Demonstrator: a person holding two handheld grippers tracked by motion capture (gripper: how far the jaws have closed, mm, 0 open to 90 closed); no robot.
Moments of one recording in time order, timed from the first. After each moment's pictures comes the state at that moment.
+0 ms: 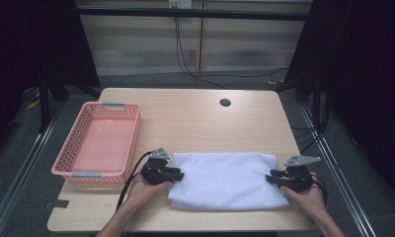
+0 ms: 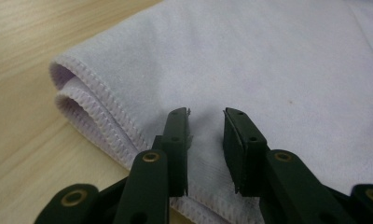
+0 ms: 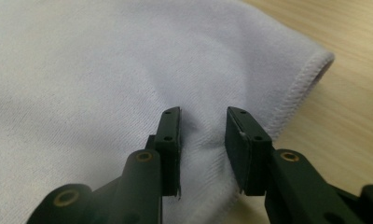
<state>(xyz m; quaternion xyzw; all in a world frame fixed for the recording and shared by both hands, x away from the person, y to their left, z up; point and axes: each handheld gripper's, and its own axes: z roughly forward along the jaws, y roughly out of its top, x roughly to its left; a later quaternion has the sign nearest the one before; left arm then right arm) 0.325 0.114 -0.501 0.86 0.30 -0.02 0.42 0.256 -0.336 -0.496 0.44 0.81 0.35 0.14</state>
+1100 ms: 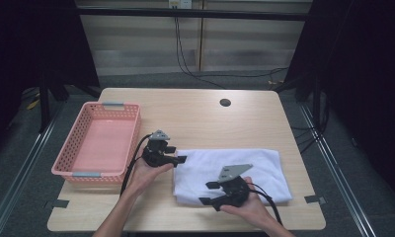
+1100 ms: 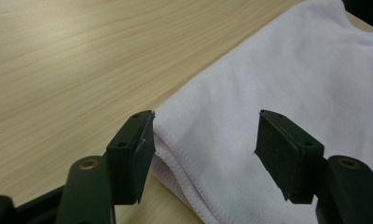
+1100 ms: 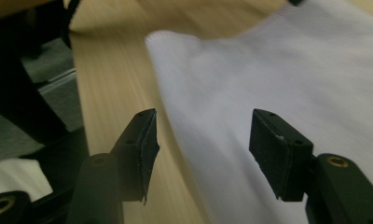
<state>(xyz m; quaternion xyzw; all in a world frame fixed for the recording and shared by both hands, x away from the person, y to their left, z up) 0.361 0.112 -0.474 0.83 0.34 0.03 0.44 0.236 -0.145 -0.468 0.27 0.86 0.43 0.02</state>
